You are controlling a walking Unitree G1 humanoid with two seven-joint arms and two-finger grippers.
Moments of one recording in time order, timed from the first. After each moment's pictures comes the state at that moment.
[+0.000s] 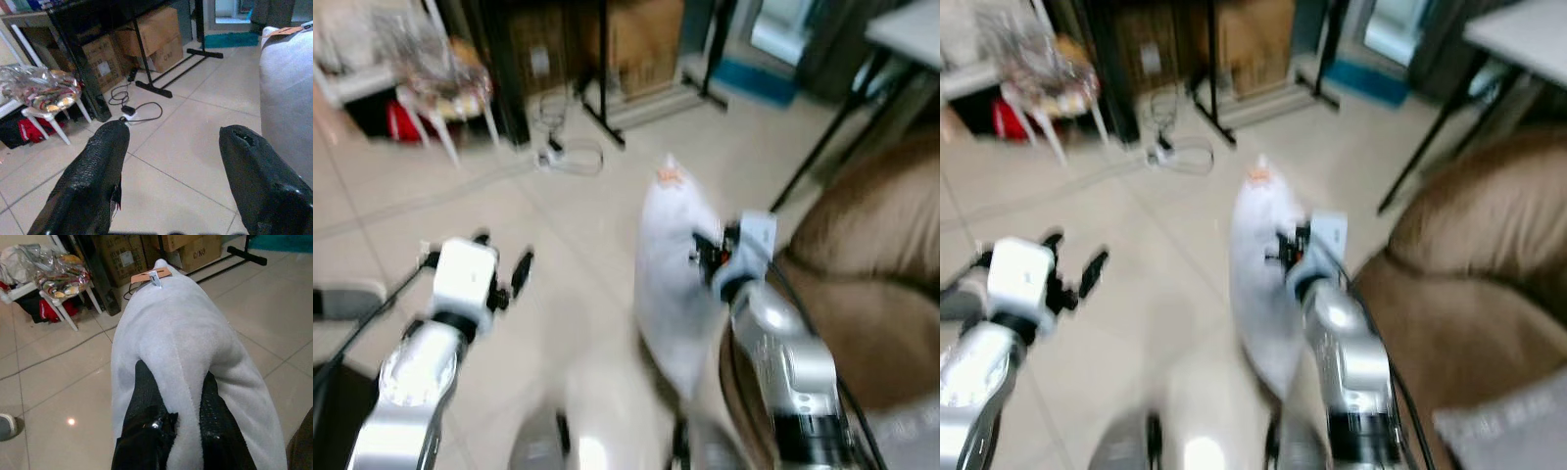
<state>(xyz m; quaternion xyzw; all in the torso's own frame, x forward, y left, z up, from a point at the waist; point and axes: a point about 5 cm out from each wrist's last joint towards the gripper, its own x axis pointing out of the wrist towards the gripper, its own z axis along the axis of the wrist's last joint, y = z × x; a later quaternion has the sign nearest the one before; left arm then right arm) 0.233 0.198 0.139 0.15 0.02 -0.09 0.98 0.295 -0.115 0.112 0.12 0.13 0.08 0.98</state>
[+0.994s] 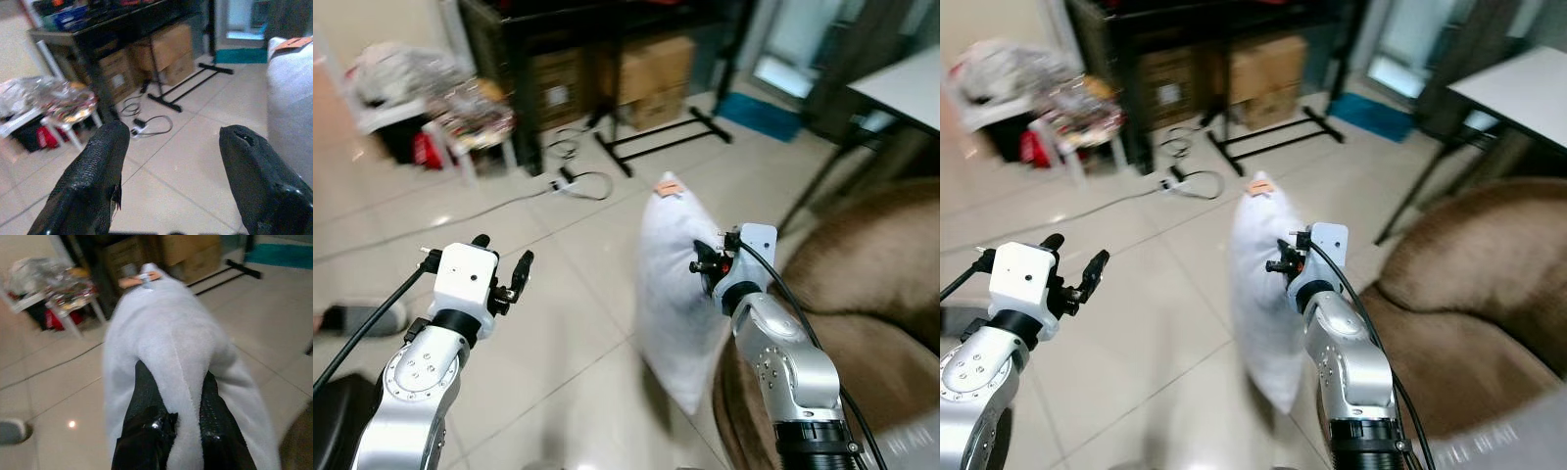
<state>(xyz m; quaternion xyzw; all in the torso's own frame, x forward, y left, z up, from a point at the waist) 0.234 0.197 0.136 0.14 0.03 -0.08 0.99 0.287 -0.118 0.105 0.12 0.15 0.07 0.98</state>
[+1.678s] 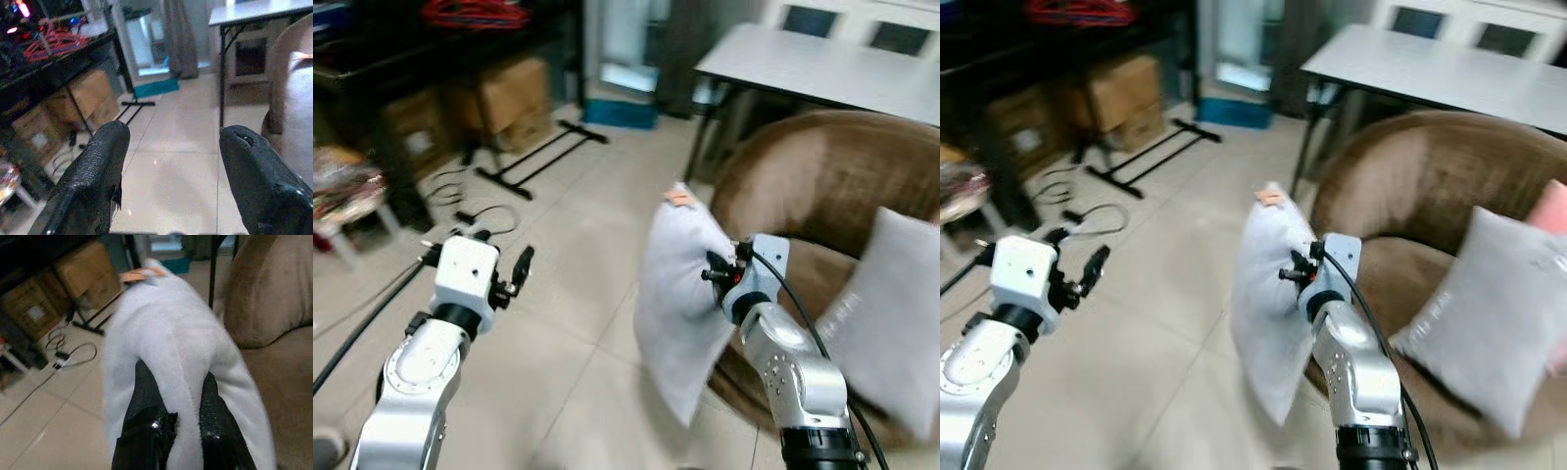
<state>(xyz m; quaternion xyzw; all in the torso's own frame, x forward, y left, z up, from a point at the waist) 0.240 0.198 0.143 0.14 0.02 -0.07 0.99 0.283 -0.125 0.096 0.14 0.16 0.04 0.98</state>
